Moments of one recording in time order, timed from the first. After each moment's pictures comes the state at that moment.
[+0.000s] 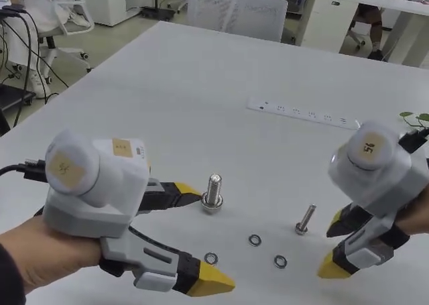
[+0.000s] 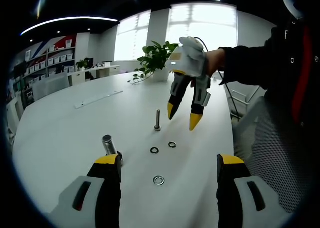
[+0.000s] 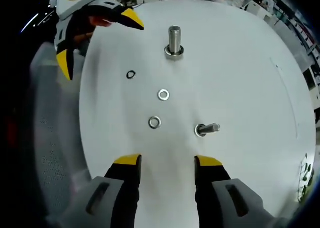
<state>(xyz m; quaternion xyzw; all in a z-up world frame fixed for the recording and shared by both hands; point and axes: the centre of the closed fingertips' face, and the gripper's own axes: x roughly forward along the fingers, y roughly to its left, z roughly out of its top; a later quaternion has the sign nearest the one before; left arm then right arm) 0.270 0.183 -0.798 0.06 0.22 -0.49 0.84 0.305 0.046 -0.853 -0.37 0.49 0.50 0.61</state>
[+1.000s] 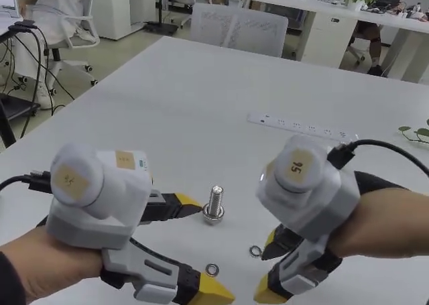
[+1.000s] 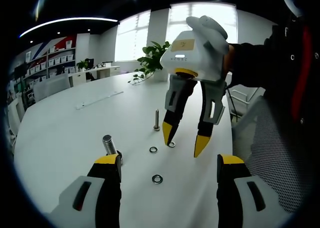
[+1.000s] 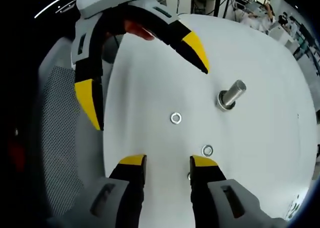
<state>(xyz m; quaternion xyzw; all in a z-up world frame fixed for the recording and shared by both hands) 0.265 0.185 -0.795 0.06 0.22 -0.49 0.84 0.262 0.143 -0.844 -0.40 0.43 0.59 0.56</state>
